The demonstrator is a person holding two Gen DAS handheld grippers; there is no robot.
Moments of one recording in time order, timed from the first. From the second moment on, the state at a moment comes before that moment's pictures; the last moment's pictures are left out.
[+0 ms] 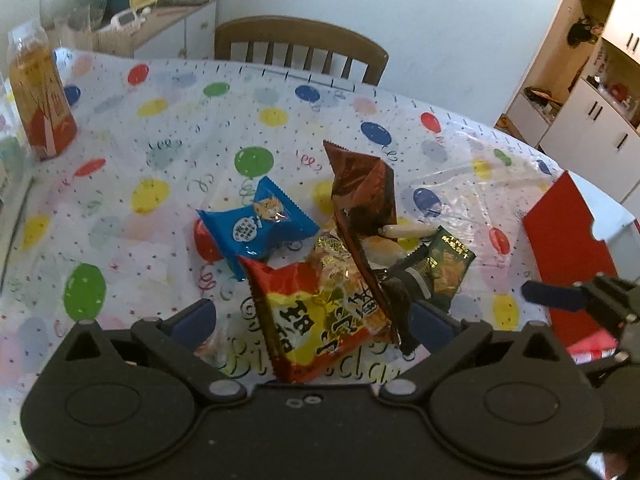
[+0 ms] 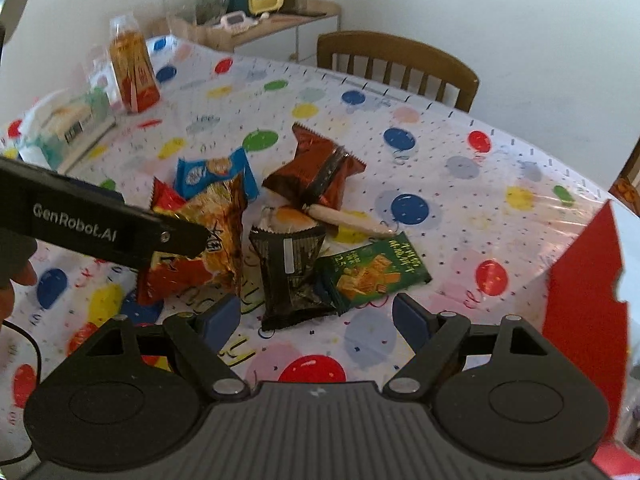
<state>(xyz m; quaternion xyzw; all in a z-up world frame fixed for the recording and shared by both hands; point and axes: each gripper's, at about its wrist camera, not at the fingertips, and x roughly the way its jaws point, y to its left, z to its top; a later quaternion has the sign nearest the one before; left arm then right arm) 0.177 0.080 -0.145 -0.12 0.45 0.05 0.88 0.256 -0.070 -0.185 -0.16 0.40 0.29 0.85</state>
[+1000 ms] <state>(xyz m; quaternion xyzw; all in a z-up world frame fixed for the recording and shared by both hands) 0.207 0.087 -0.172 -0.18 0.49 0.03 0.85 0.269 -0.041 -0.206 -0.19 0.38 0.32 0.85</state>
